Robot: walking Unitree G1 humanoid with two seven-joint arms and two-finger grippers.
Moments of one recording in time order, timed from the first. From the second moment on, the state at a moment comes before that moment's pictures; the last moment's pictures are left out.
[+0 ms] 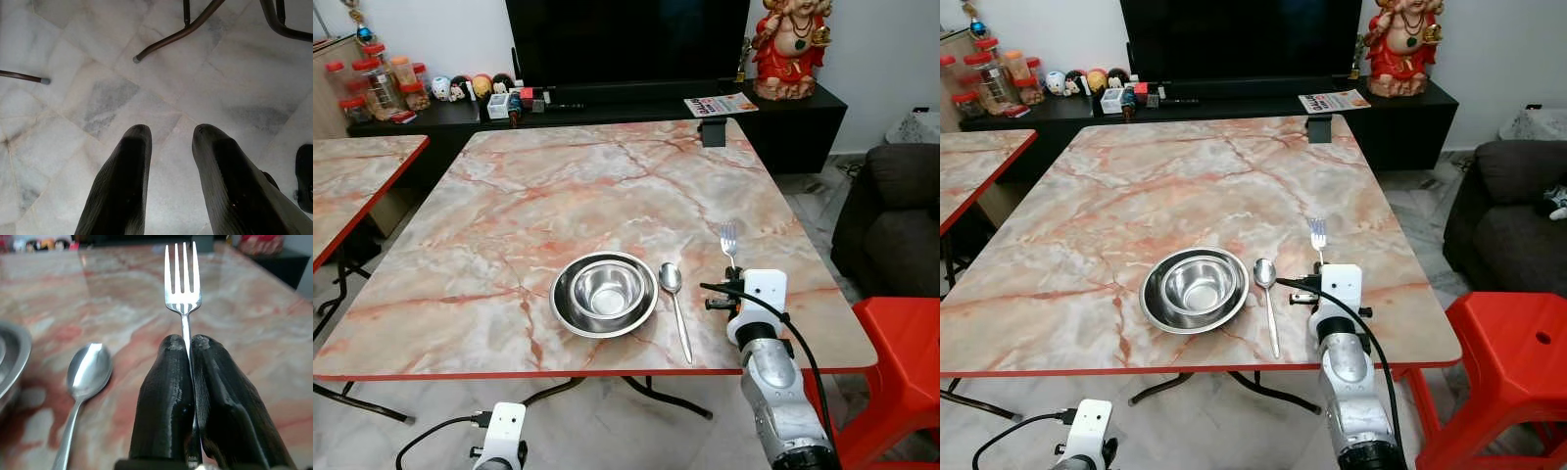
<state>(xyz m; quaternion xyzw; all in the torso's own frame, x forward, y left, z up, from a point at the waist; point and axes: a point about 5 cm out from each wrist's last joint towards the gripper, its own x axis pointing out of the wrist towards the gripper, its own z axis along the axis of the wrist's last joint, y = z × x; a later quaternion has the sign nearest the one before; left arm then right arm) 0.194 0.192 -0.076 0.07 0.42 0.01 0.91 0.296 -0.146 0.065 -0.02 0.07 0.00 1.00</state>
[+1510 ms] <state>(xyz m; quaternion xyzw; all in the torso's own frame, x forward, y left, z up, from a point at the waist) 0.193 0.190 -0.077 0.07 0.42 0.01 0.90 0.295 -0.137 0.048 -0.02 0.15 0.01 0.99</state>
